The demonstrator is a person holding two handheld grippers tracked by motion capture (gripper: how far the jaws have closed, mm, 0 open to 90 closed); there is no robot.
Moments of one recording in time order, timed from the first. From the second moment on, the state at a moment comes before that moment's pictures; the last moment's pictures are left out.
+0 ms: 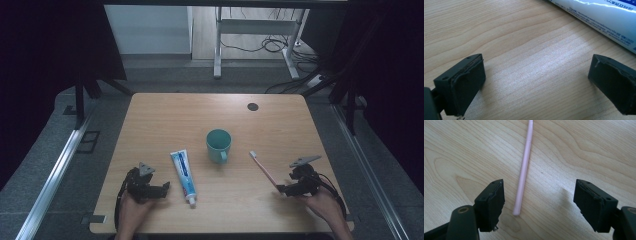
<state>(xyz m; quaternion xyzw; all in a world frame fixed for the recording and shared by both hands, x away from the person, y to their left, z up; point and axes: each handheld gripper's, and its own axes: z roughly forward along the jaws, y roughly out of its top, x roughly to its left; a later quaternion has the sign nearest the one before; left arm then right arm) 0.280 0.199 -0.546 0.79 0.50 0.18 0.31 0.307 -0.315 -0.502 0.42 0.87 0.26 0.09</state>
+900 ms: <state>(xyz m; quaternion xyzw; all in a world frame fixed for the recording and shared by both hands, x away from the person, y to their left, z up) 0.280 0.199 -0.546 0.79 0.50 0.18 0.31 0.336 -0.281 -0.497 0.40 0.90 0.18 0.07</state>
